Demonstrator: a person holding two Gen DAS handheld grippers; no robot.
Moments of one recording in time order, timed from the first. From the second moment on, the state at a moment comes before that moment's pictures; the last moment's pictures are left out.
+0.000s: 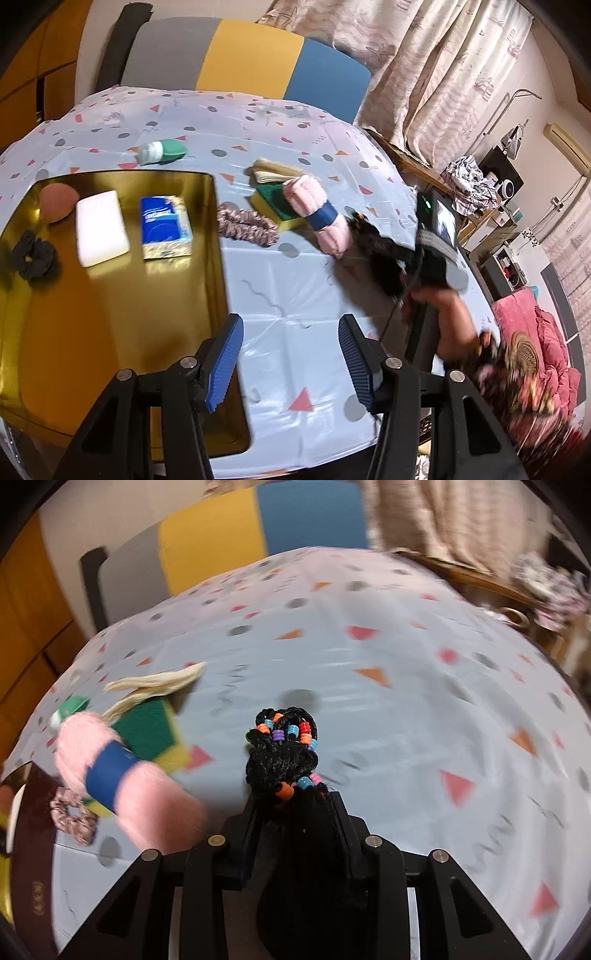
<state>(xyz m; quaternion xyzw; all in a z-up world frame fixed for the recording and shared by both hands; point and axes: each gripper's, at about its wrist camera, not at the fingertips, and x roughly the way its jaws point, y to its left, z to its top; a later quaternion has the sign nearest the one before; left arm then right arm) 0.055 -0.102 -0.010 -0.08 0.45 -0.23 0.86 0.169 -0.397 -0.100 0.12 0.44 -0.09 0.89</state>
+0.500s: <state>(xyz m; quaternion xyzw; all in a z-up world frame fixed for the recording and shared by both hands) 0.135 -0.217 -0.021 -0.05 0.49 -0.21 0.85 0.126 -0.419 -0.103 0.14 0.40 -0.15 0.89</state>
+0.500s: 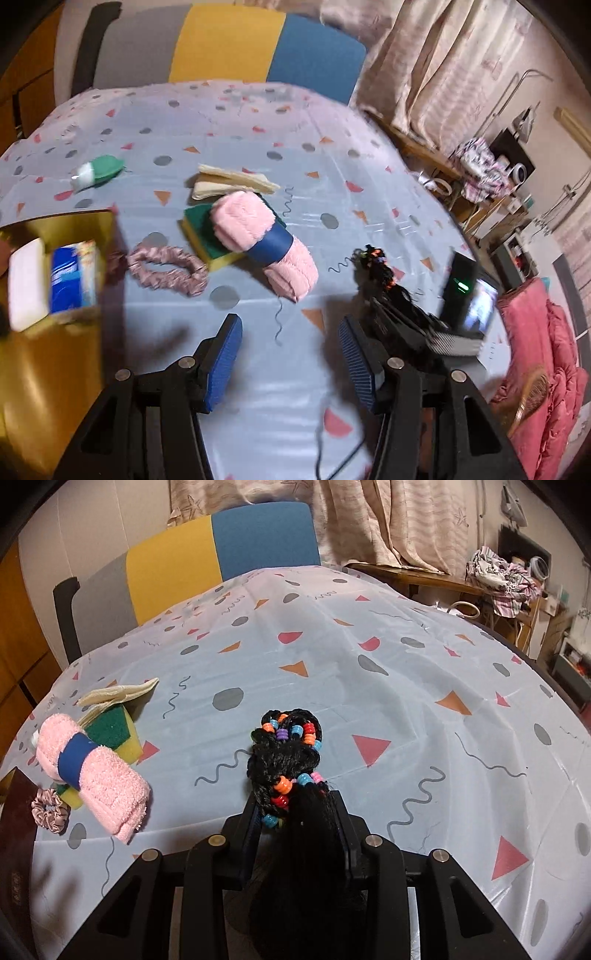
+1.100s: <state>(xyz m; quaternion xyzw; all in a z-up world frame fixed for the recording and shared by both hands) 0.229 -0.243 -0.078 -0.12 0.53 -0.13 0.83 0.124 -0.418 -0.107 0.14 0.39 -0.15 0.90</state>
